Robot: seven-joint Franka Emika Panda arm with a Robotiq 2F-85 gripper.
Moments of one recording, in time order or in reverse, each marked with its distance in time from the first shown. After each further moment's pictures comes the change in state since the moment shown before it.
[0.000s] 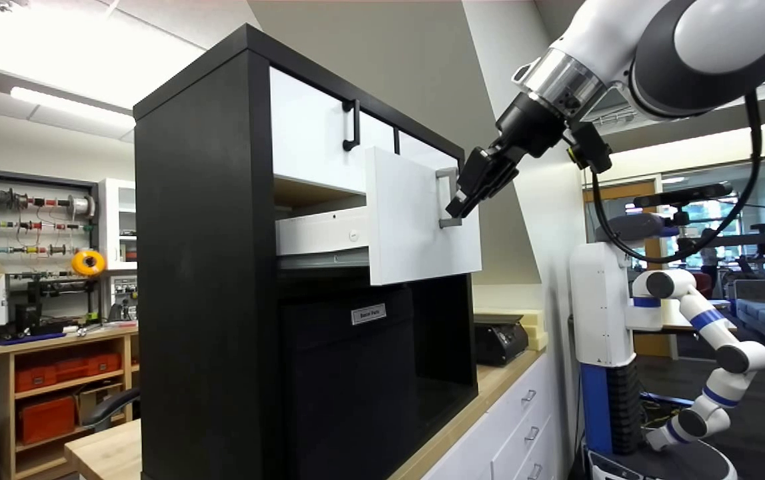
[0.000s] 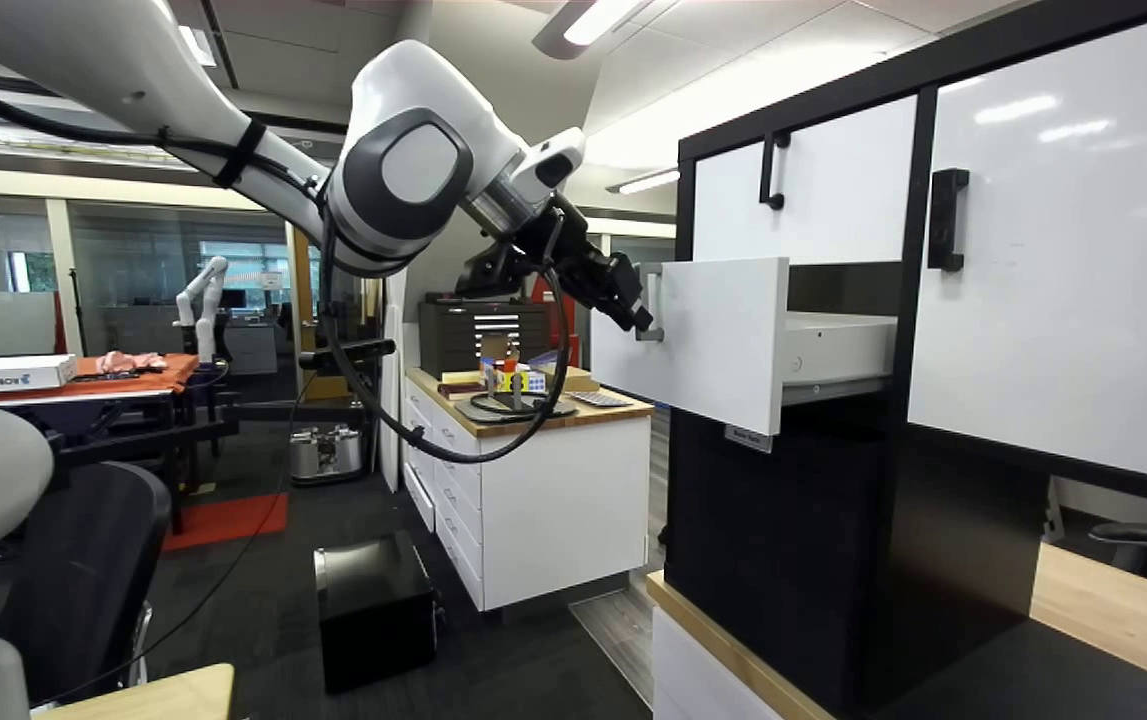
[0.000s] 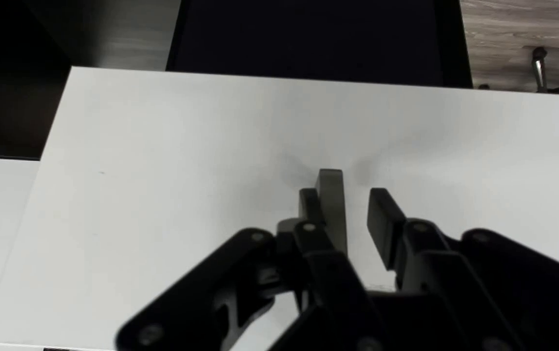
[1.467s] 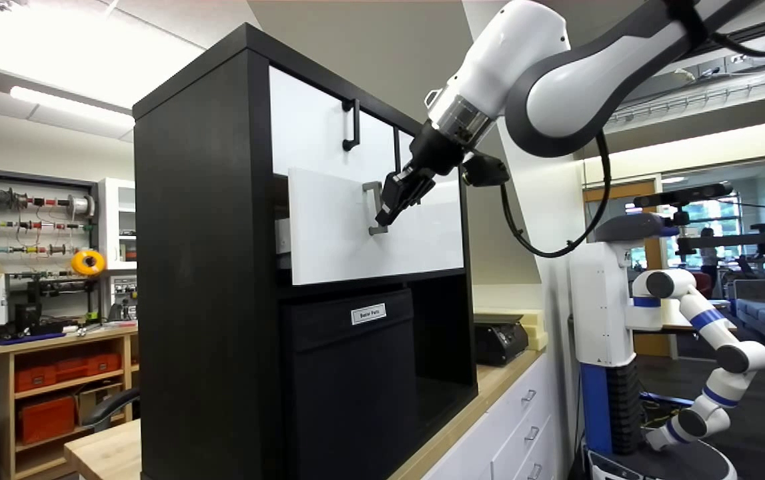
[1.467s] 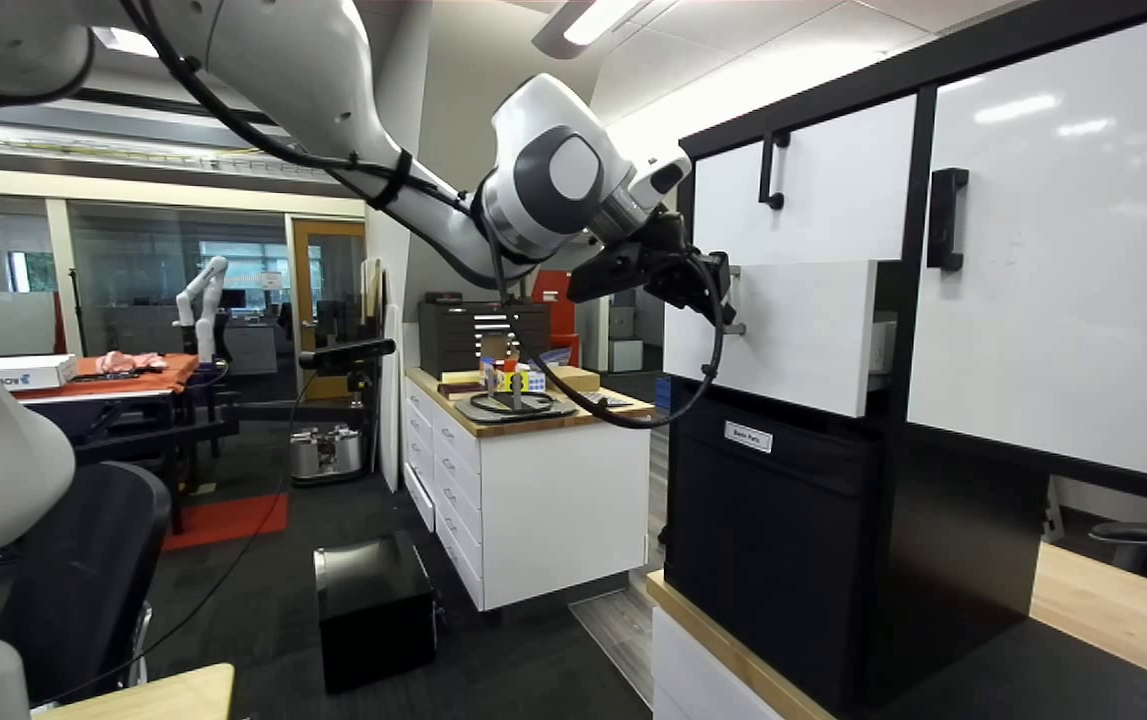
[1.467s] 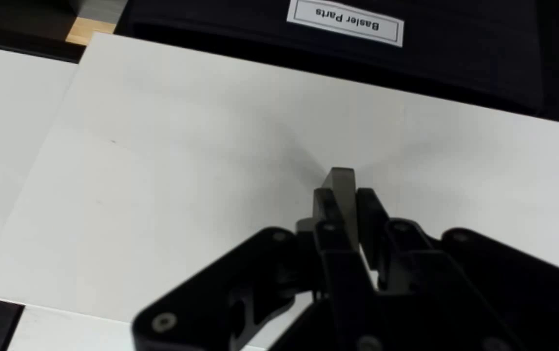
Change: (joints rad) arm -0.164 0.411 0.142 0.422 -0.247 -0.009 0.073
